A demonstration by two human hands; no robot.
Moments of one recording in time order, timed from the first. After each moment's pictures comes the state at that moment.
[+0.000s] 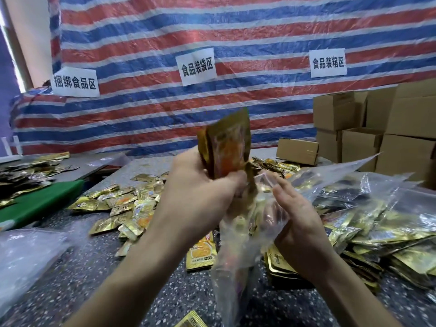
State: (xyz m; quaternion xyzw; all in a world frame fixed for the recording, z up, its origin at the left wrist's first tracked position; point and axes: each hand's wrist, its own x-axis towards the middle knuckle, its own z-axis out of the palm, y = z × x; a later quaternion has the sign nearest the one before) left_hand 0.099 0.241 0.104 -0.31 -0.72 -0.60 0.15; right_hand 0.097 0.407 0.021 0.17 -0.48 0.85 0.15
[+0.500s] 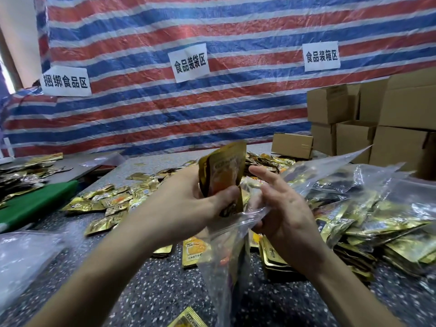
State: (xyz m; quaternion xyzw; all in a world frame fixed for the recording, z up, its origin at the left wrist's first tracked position) left_hand 0.090 0.225 0.102 -0.31 -0.87 -0.39 0.03; right_hand 0.098 0.407 0.015 0.21 -0.50 0.82 0.16
